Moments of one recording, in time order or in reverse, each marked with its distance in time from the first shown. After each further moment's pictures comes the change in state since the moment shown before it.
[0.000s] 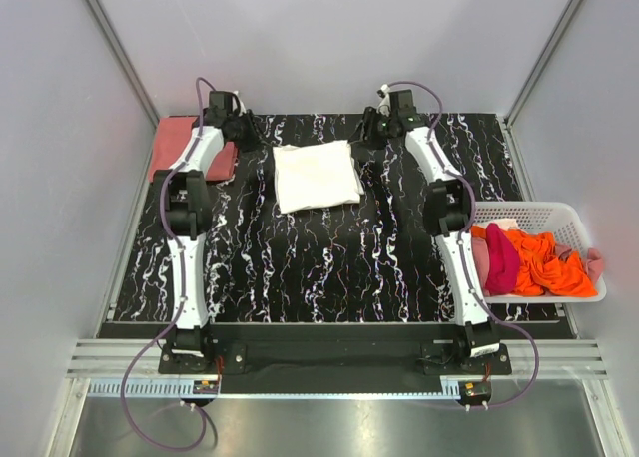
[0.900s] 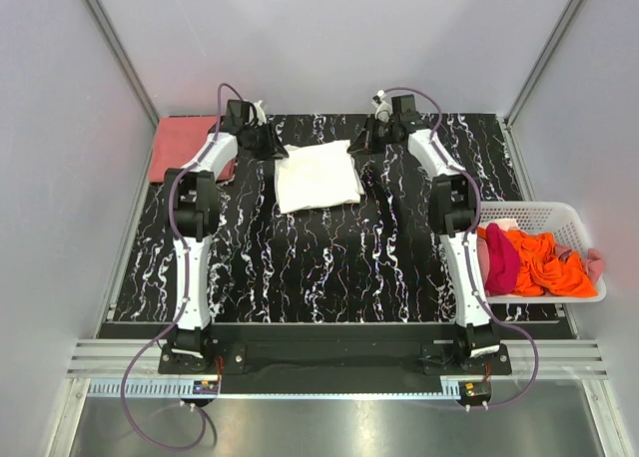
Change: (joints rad) left arm -0.066 -0.015 -0.104 0.049 0.119 0.097; right arm -0.013 -0.142 -0.277 0.097 -0.236 -0.032
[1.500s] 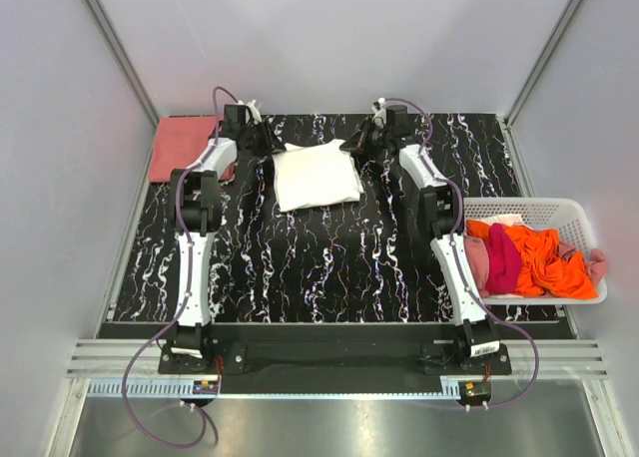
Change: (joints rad) left arm 0.042 0.175 0.123 0.179 0.023 -0.058; right arm 0.002 0.322 0.295 0.250 -0.003 0.296
